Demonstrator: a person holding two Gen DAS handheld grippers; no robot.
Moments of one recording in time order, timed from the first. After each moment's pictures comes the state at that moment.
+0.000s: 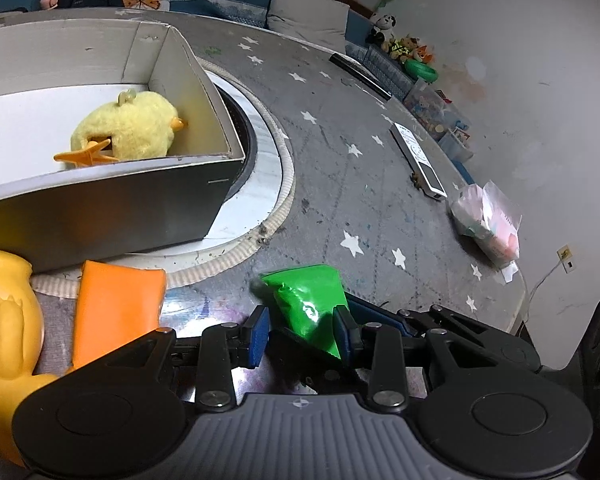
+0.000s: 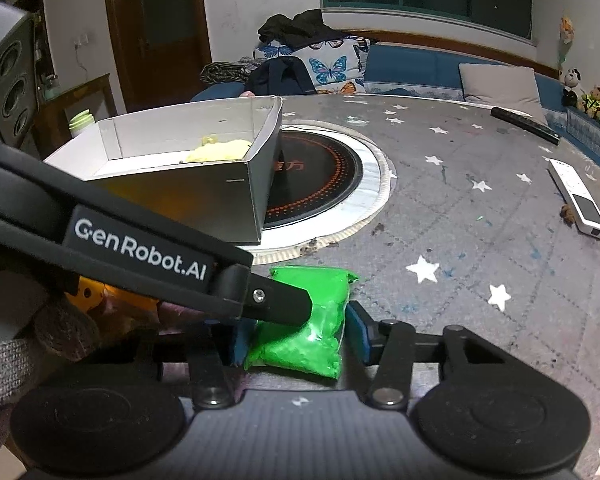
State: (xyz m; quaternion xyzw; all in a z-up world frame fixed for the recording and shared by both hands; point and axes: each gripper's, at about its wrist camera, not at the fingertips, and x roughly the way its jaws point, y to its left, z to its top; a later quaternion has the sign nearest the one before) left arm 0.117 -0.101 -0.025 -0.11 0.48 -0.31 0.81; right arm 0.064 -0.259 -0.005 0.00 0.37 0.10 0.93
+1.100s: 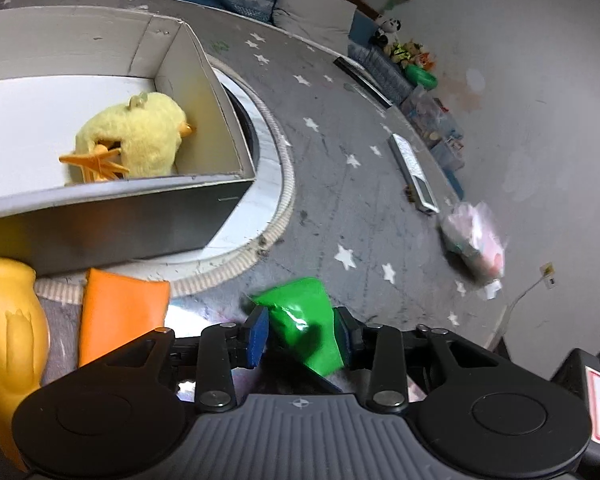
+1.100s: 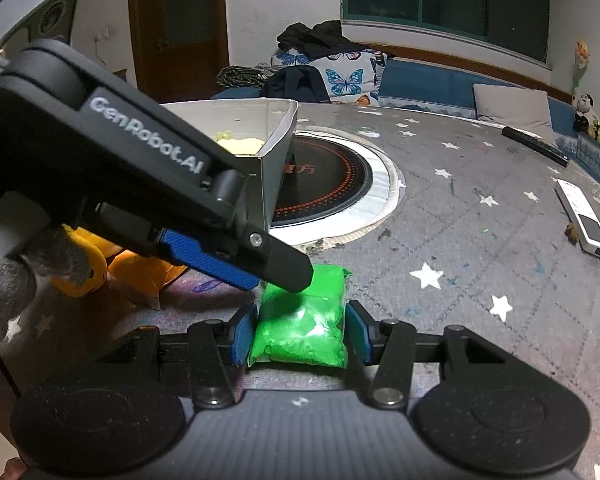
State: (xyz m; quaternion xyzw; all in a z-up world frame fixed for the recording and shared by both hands) left arm 0.136 -0.094 -0.022 -0.15 0.50 -0.30 0.80; right arm 0.061 -0.260 -0.012 -0.03 0.35 0.12 0.93
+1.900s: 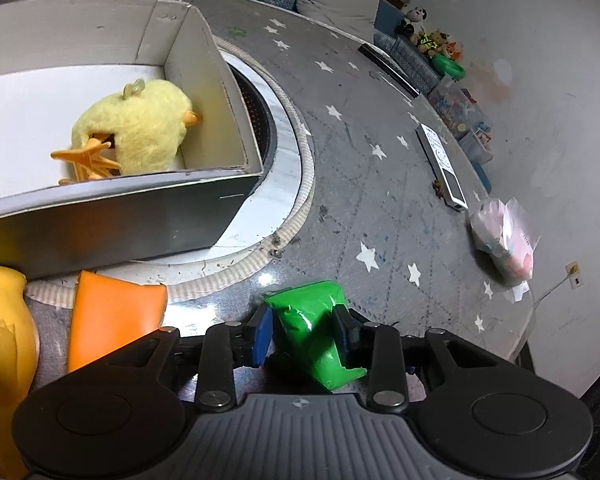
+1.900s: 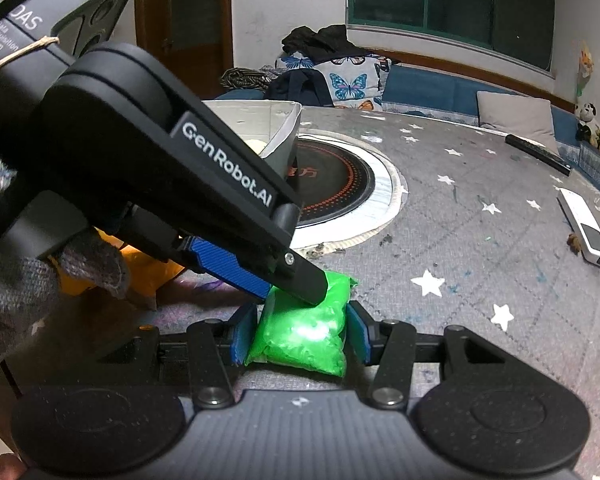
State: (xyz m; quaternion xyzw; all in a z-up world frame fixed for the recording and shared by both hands) left arm 0.144 -0.109 -0.030 -0.13 0.52 -0.27 0.80; right arm 0.062 -0.257 -0.013 -0.04 0.34 0.12 0.93
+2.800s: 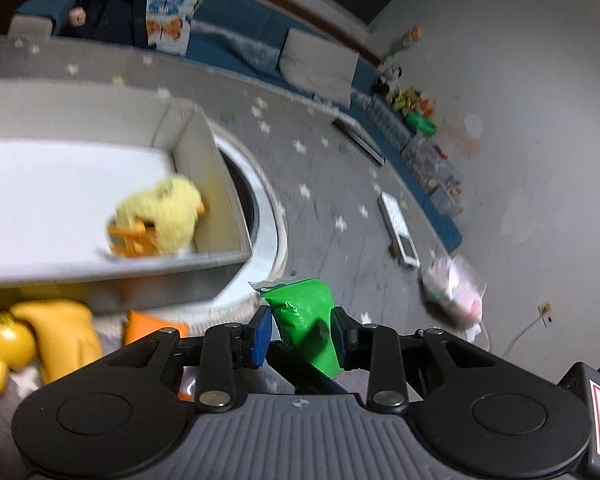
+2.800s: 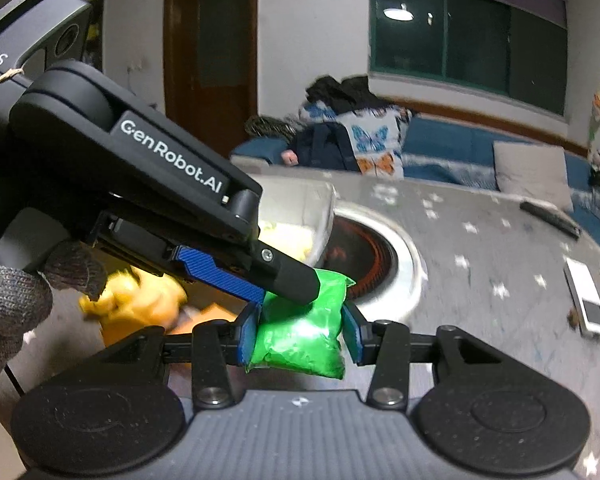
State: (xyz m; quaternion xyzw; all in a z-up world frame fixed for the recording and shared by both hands) left arm 0.120 -0.062 0.041 -0.18 0.43 -0.29 0.84; right arm 0.054 -0.238 0.044 -0.04 0.27 0.16 0.95
